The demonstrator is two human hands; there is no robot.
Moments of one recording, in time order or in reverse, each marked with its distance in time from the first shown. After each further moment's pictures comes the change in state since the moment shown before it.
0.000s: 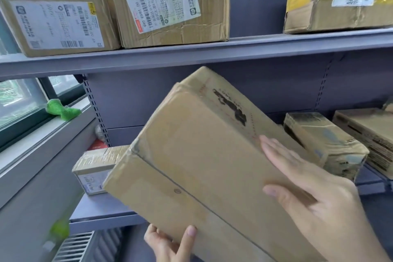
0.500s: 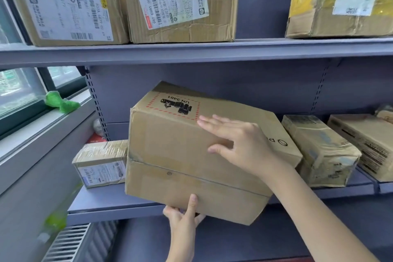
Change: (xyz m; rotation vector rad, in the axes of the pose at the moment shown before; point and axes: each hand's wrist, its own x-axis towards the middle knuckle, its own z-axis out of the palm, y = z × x) left_hand 0.036 -0.004 0.062 -0.057 -0.163 -0.182; right_hand 0.067 0.035 0.081 -0.161 -0.233 -0.174
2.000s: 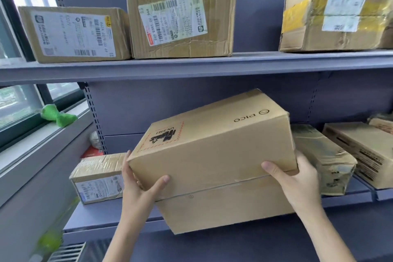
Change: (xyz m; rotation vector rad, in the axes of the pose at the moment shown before) left_hand 0.058 0.104 -0.041 0.405 -0.194 0.503; right_hand -0.081 0.028 -0.015 0.358 0.390 0.906
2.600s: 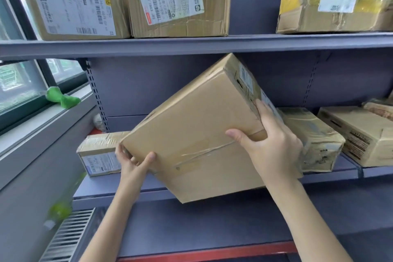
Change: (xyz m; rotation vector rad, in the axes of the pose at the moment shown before) left_hand -0.010 -0.008 -0.012 -0.101 0.029 -0.154; right_hand -0.029 -0.065 0.012 -0.477 0.257 -0.576
